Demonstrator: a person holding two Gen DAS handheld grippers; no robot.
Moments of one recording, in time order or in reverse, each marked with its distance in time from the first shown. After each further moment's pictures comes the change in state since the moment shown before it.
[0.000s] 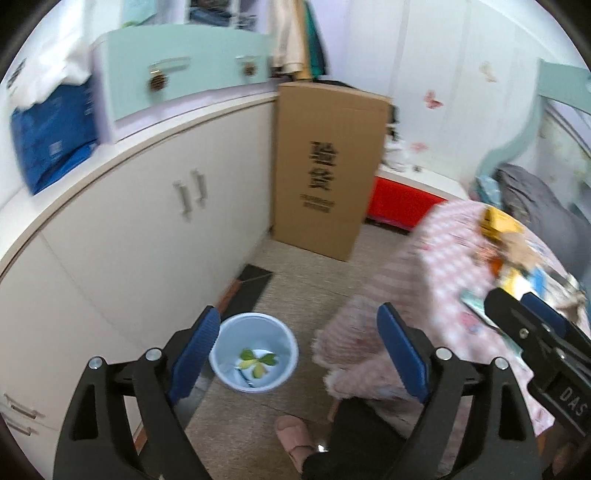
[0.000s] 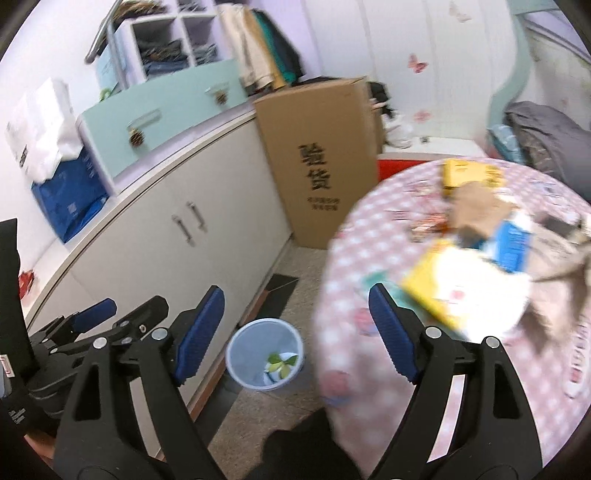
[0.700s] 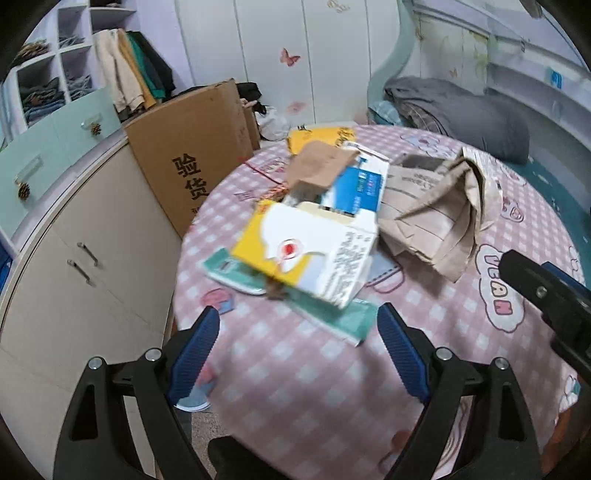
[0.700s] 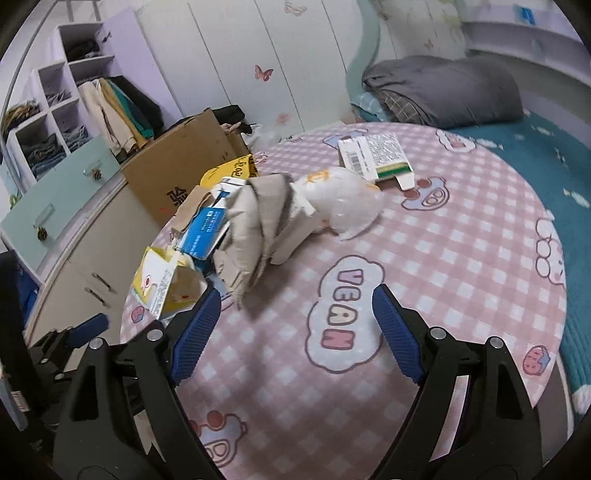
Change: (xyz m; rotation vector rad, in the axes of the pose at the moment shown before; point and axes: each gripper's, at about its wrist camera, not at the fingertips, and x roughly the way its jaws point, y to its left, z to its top) left arm 0.005 -0.241 -0.059 0.449 0.040 -0.127; right arm -0.094 -0.211 -0.059 0.370 -0.083 -0.261
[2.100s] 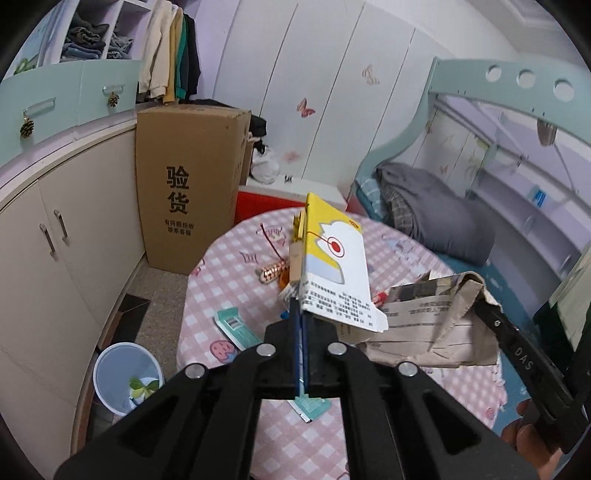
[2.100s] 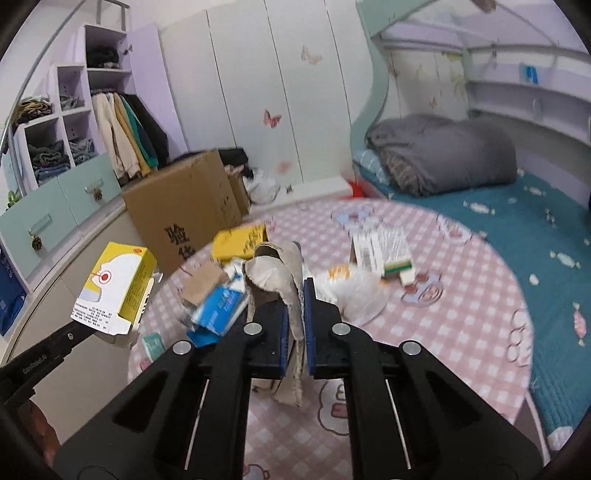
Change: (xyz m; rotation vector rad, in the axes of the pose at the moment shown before) left arm -0.052 0.085 0.027 -0.329 -0.204 -0.251; right arm -0.040 0.043 0.049 -0.125 -0.204 -0.070
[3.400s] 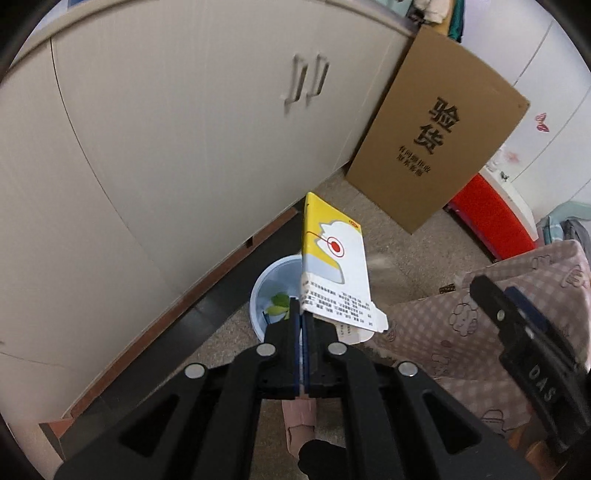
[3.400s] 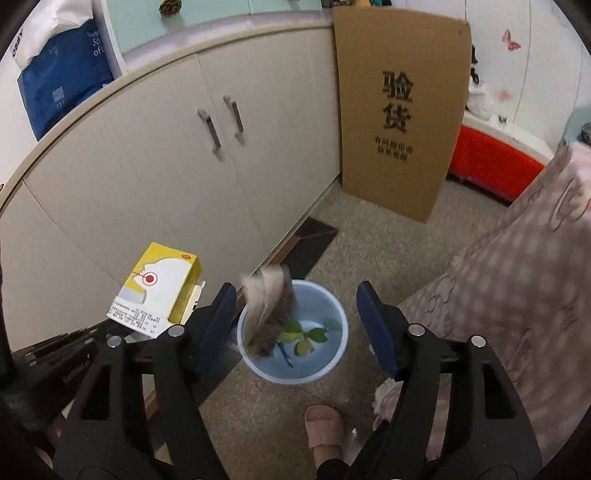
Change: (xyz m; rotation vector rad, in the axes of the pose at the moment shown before) left arm 0.031 0.397 -0.107 -0.532 0.275 0.526; right arm 0.189 0.381 -0.198 -0.483 0.490 0.468
